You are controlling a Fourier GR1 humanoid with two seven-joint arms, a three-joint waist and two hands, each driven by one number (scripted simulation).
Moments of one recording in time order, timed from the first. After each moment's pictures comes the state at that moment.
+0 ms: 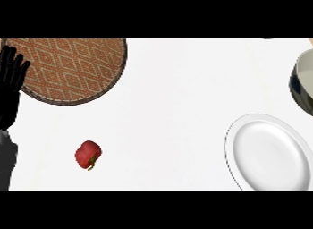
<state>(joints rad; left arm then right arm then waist) -0.29 0.31 0.24 -1.48 0.14 -0.01 0.00 -0.11 -1.41 -0.85 -0.57 0.37 0.52 -0.66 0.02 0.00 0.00</state>
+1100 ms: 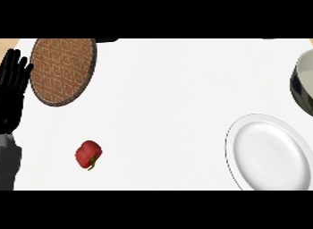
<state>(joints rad) -0.26 0.28 0.22 -1.50 0.12 0.00 0.00 -0.62 -1.06 -0.36 -0.73 0.43 0.53 -0.29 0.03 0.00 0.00</state>
